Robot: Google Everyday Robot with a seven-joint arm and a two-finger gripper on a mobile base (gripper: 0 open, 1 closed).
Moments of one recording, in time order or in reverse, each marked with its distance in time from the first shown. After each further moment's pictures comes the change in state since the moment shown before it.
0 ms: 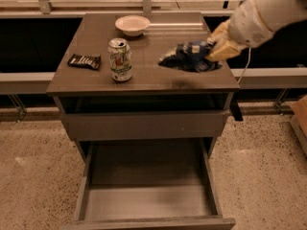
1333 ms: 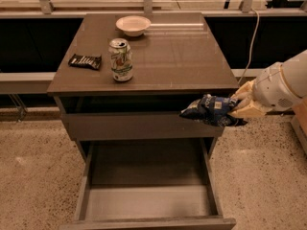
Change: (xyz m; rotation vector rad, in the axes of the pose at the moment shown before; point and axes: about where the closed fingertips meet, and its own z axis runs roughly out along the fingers) arm 0.075 0.143 -0.008 -0.028 0.119 0.197
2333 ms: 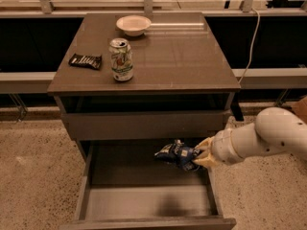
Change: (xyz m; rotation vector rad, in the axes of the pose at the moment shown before) arm 0.043 0.077 0.187 -0.106 -0.159 0.094
